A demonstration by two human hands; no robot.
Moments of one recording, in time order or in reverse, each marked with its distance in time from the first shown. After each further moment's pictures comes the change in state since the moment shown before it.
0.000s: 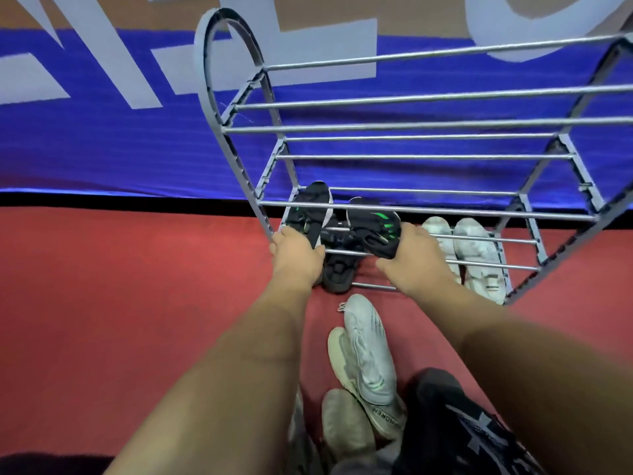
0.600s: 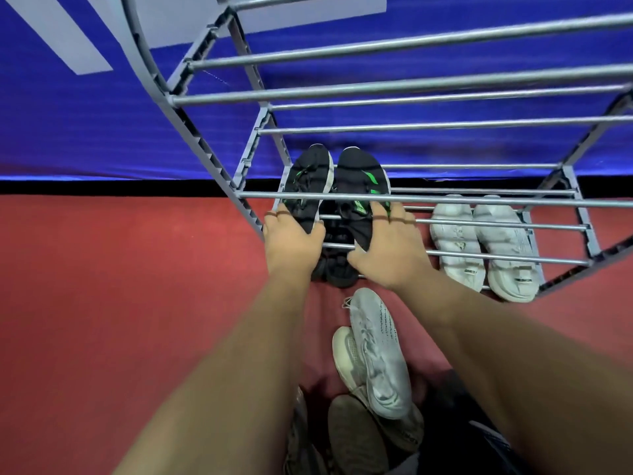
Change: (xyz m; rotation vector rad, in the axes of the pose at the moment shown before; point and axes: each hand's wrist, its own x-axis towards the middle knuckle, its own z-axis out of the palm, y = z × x) left_hand 0.061 -0.013 0.048 -0.168 0.135 0.066; right_hand 0.051 -0.026 0.060 -0.061 -0.103 -0.079
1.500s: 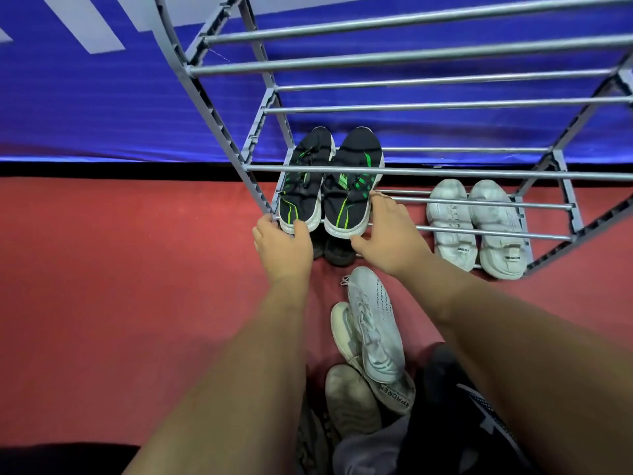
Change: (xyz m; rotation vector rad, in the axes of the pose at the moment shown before) left_hand -0.057 -0.030 -0.009 -0.349 0.221 -0.181; right_hand -0.026 0.014 0.009 0.106 0.005 -0.163
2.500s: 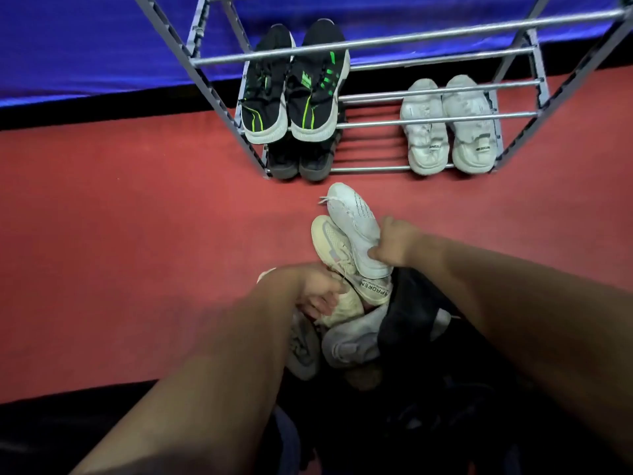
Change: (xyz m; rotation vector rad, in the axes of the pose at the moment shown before) left_hand -0.155 -0.100 -0.031 0.620 -1.486 -0.508; right_hand -0.143 0.076 0.063 -0.139 -0.522 0.351
